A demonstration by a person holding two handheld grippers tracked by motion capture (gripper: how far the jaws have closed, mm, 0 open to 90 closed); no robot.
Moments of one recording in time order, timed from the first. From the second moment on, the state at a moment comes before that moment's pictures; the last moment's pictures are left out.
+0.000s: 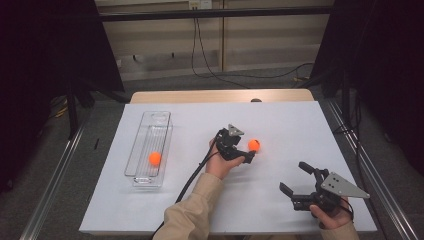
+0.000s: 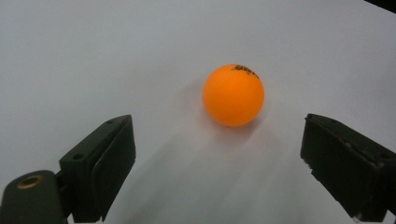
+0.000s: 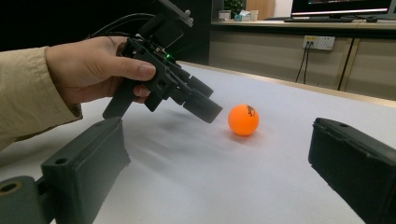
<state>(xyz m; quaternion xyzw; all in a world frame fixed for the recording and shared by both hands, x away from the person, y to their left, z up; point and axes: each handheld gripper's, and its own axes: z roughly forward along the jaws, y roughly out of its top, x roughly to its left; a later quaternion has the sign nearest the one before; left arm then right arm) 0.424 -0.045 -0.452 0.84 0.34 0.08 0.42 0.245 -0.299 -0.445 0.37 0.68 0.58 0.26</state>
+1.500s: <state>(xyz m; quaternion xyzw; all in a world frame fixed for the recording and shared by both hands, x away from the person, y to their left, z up) 0.434 -0.061 -0.458 0.84 0.34 0.08 0.42 0.245 -0.299 -0.445 0.36 0.68 0.58 0.27</state>
